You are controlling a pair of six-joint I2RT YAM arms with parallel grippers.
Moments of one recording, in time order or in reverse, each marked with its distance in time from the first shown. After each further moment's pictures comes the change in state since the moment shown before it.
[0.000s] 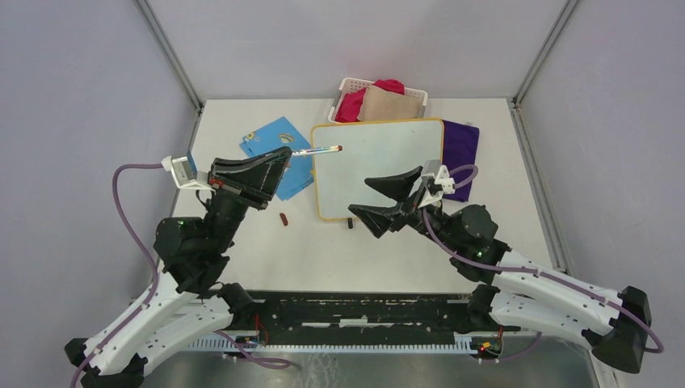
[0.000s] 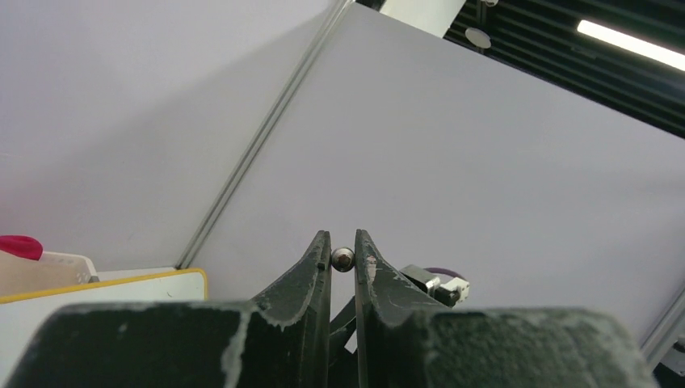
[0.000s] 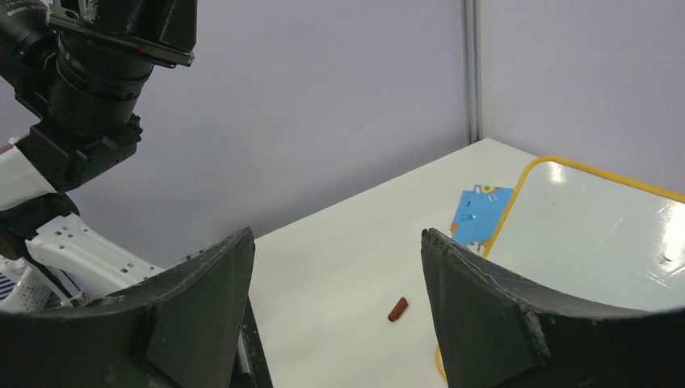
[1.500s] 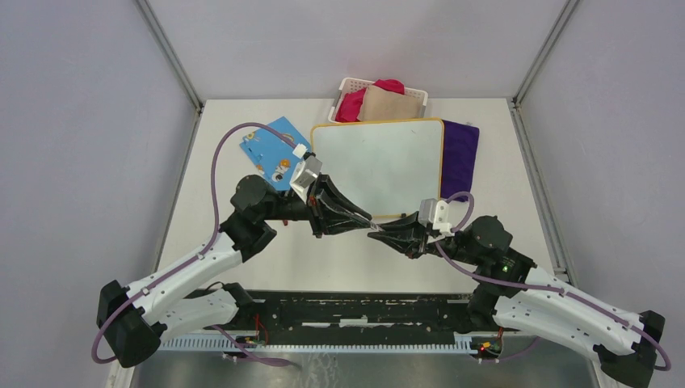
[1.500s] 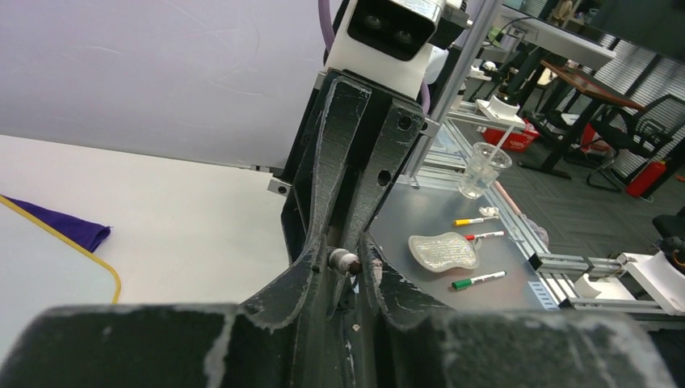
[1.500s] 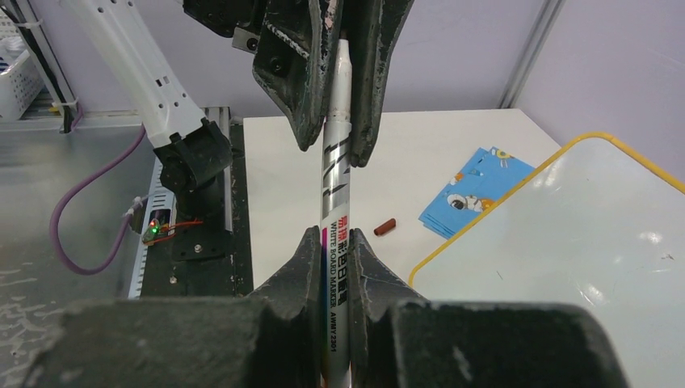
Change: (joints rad) left arm 0.003 0.386 -0.011 0.068 0.963 0.151; right arm 0.000 -0.205 -0.052 -0.334 -0.273 -0.305
